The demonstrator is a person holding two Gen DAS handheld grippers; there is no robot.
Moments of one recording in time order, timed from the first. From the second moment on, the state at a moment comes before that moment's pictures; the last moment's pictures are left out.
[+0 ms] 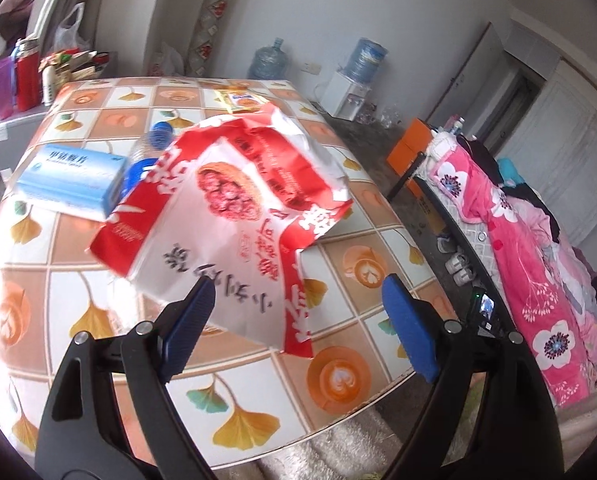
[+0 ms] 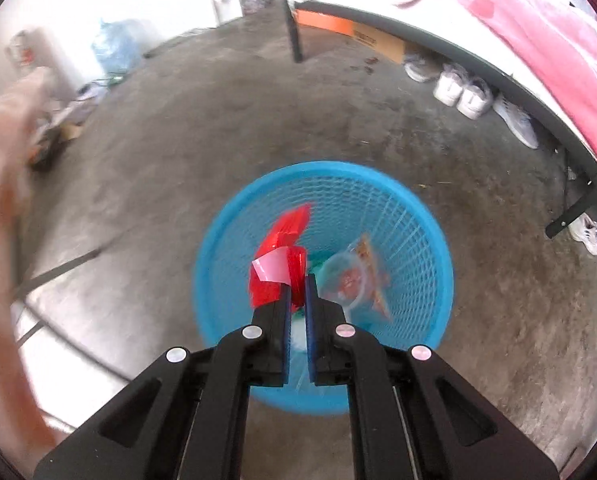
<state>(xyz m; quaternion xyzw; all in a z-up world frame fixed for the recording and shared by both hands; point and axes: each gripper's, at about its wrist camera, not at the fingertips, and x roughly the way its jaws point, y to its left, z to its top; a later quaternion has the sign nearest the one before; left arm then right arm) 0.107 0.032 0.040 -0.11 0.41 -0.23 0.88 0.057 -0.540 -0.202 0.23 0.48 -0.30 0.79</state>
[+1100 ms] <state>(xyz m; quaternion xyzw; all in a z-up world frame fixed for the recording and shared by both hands) 0.062 0.127 0.065 -0.11 0.35 -0.21 0.91 0.075 -0.282 0.088 0.02 0.35 -0.20 0.92</state>
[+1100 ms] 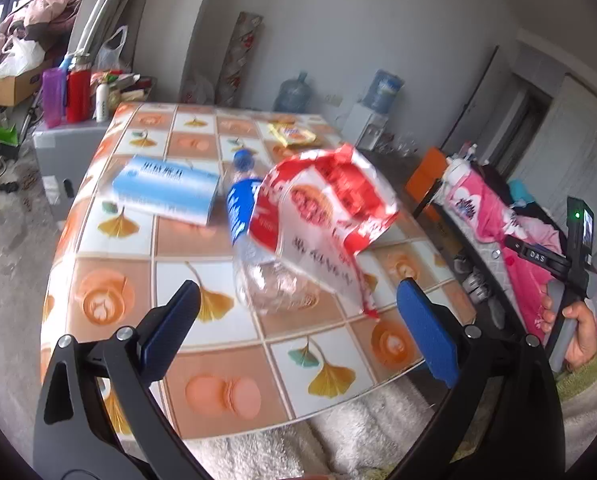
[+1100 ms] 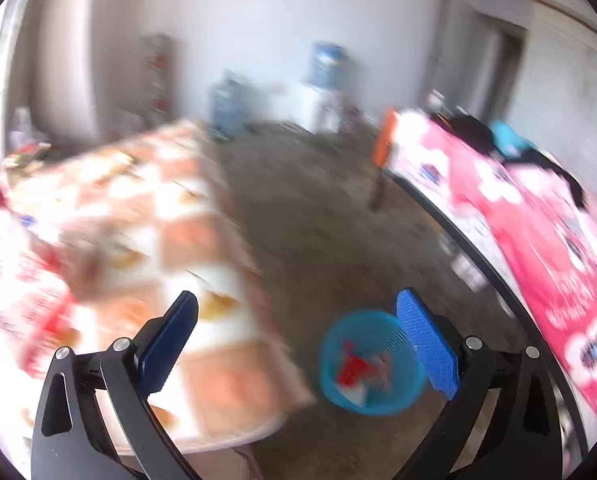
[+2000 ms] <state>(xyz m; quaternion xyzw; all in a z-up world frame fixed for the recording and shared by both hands) 0.289 0.102 0.095 -0.16 0.39 -0.27 0.87 0.397 -0.231 0.014 0.34 0.49 0.15 0.79</state>
